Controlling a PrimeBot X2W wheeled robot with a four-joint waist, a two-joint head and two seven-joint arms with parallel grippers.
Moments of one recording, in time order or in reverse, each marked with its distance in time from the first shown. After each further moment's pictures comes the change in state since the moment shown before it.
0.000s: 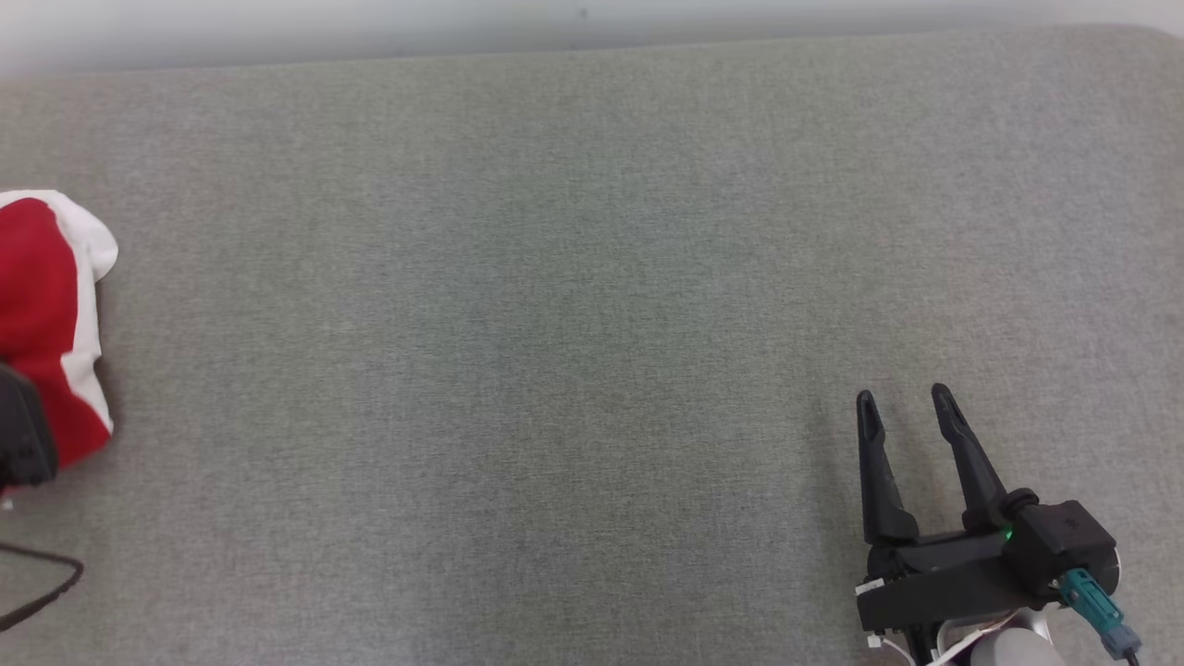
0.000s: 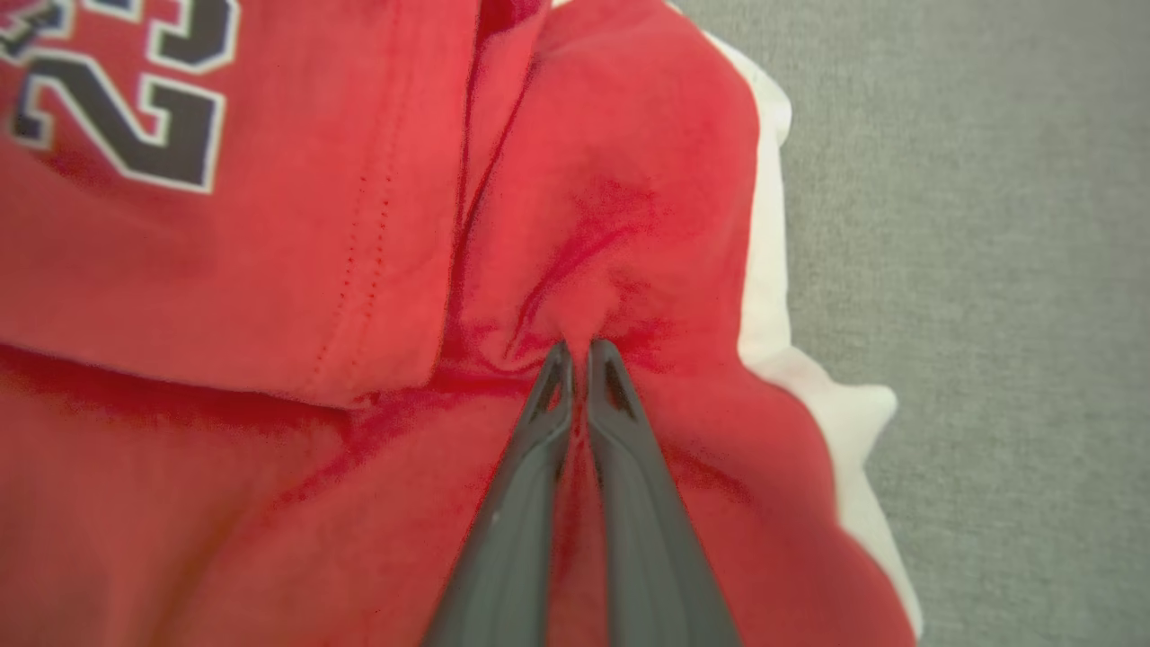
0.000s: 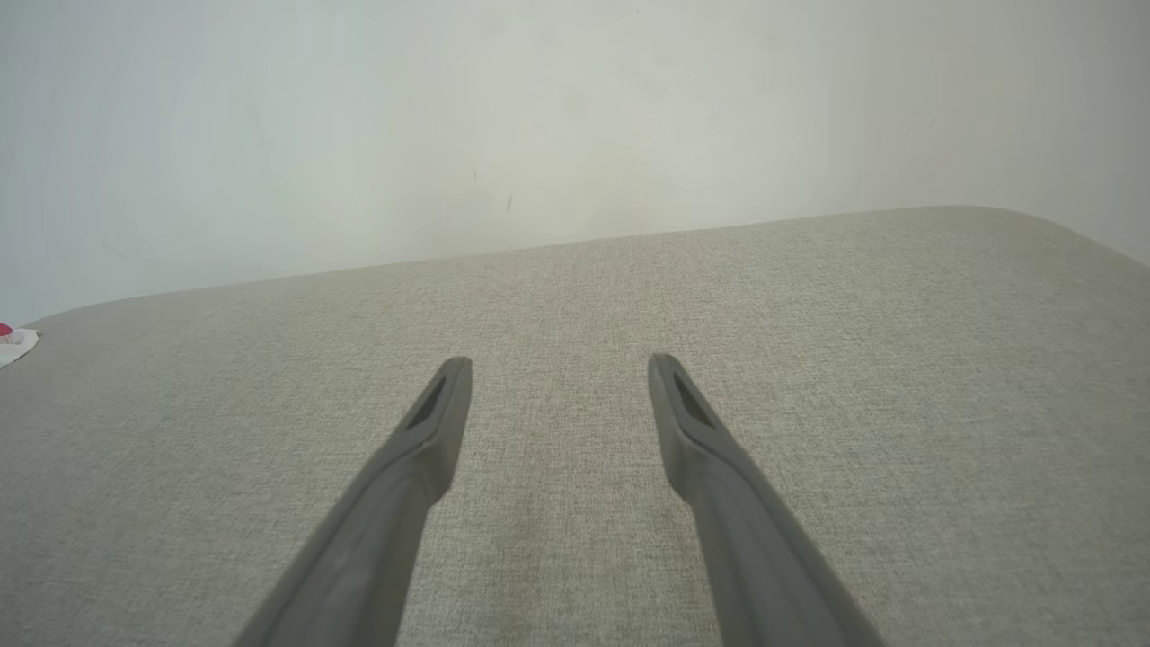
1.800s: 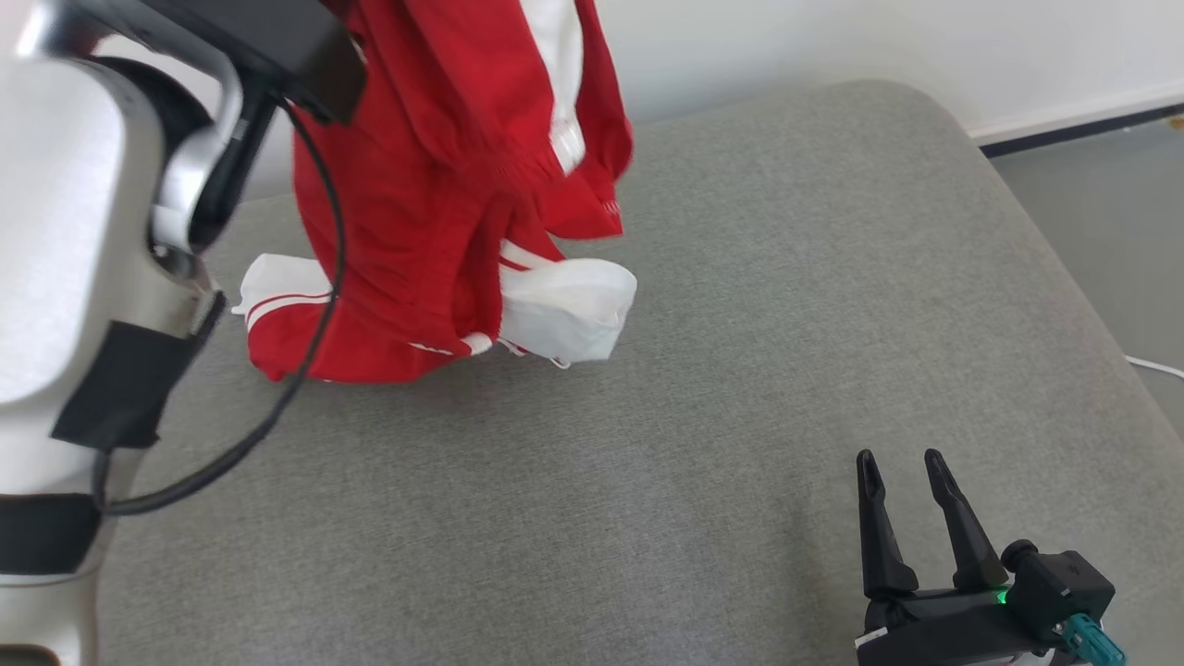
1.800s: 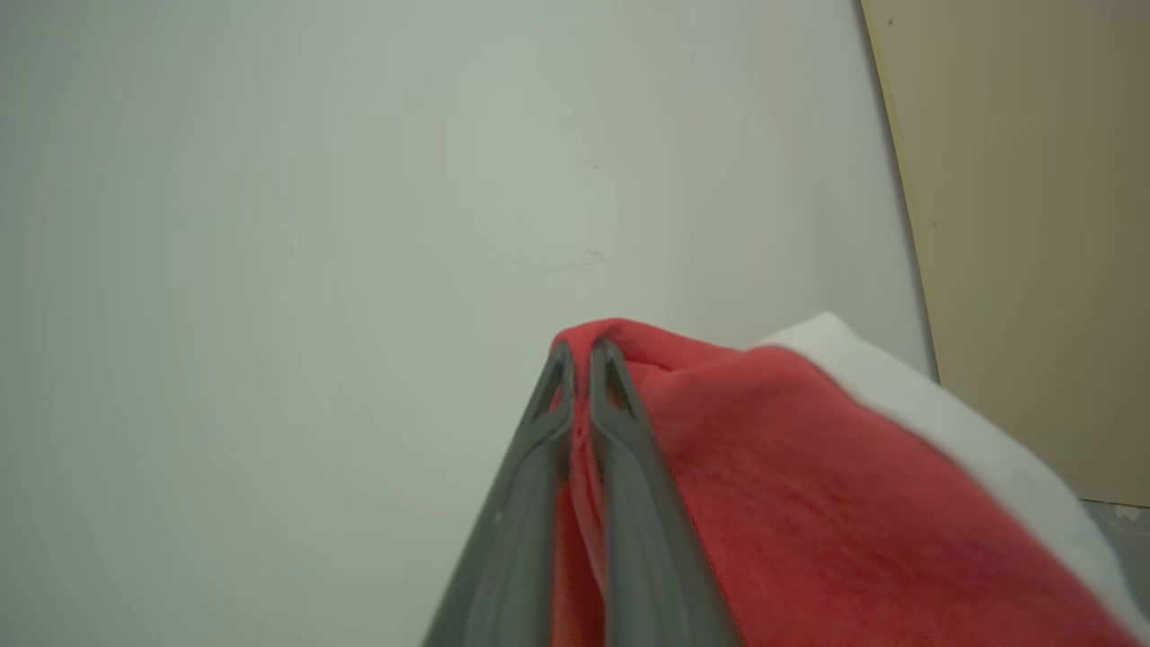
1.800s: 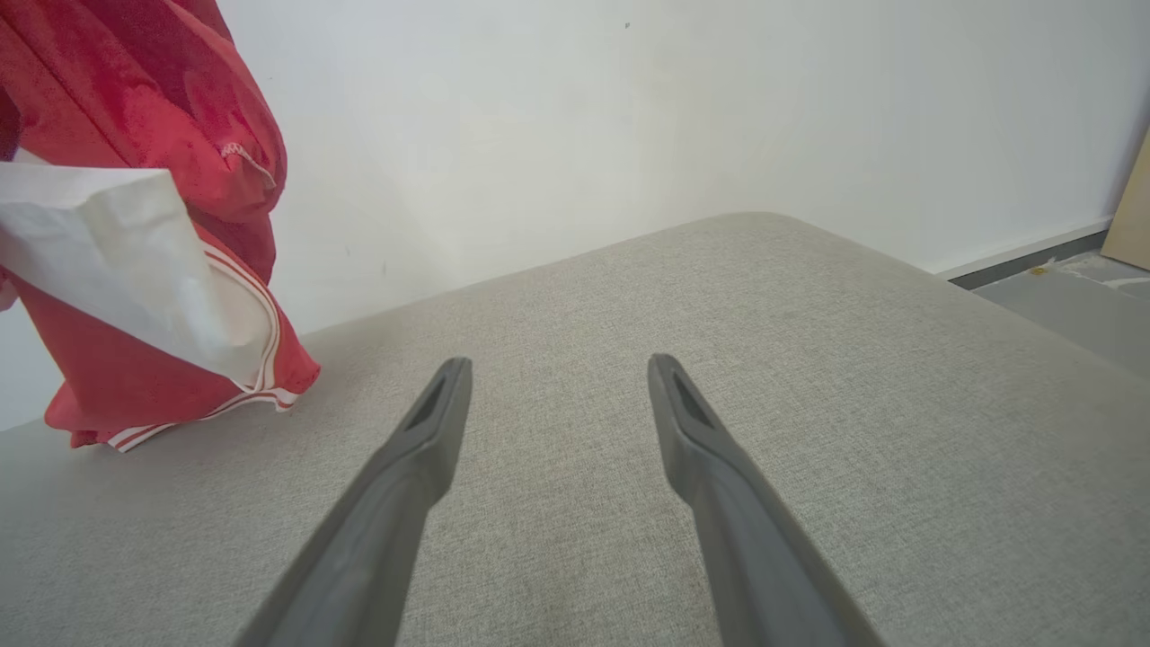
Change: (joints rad) left arm -0.386 -0.205 -0.215 -0.703 0.036 -0.010 -0.223; right arm 0.081 0.000 0.012 0.036 0.125 0.000 0.000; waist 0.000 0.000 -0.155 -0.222
